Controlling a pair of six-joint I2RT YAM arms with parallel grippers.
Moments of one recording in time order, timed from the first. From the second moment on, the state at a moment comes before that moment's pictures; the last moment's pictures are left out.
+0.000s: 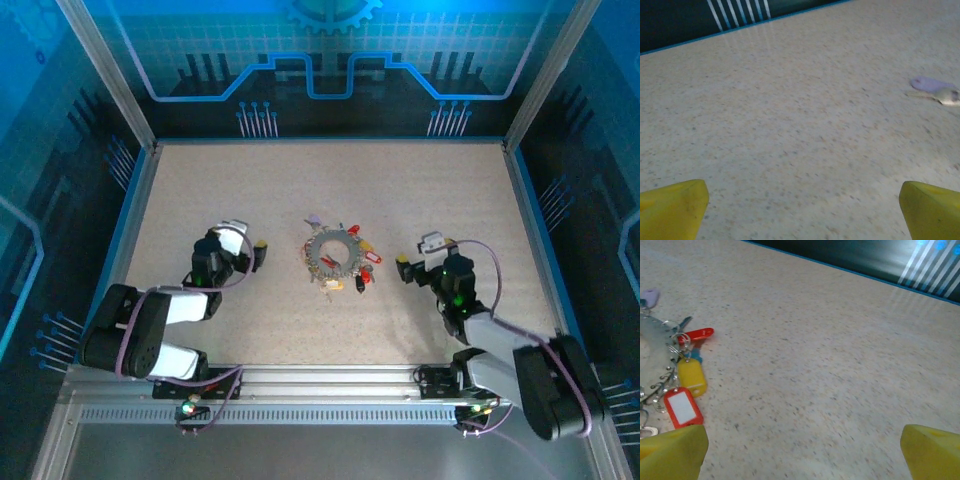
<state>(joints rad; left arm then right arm) -0.10 1.41 0.27 0.79 0.06 0.12 0.23 1.14 0.17 0.60 0.00 -0.18</state>
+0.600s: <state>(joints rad) -0.04 1.56 0.35 0.89 0.03 -0.03 0.09 1.50 0.40 0.72 -0.03 -0.13</state>
